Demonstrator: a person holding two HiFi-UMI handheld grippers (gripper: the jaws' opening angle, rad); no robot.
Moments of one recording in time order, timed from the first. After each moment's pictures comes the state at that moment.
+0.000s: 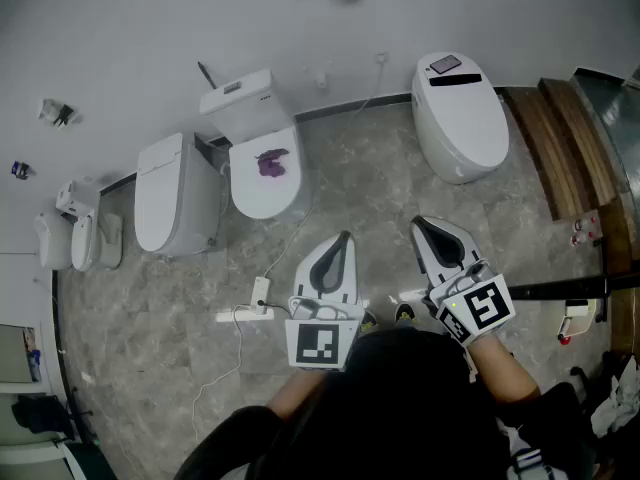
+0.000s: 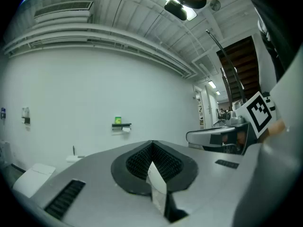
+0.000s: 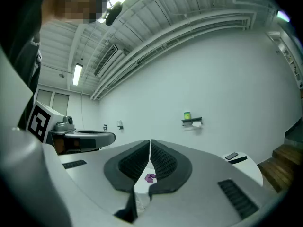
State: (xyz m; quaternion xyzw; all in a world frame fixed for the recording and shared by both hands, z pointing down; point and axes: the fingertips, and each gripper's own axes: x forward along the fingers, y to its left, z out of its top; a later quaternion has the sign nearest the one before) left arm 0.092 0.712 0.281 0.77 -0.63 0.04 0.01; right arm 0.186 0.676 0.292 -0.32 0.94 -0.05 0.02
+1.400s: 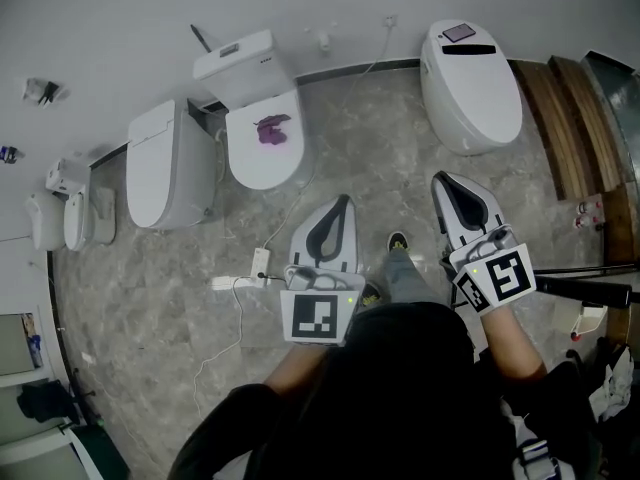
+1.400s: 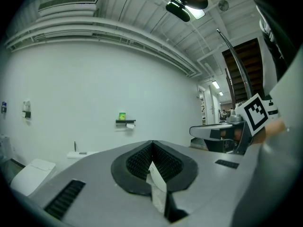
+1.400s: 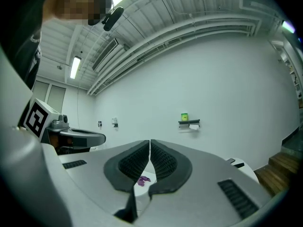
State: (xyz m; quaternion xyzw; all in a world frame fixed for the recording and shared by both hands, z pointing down) left arm 0.037 0.670 0.298 0.77 -0.64 0.04 0.03; right arm 0.155 0.619 0.300 -0.35 0.94 -0.03 0.01
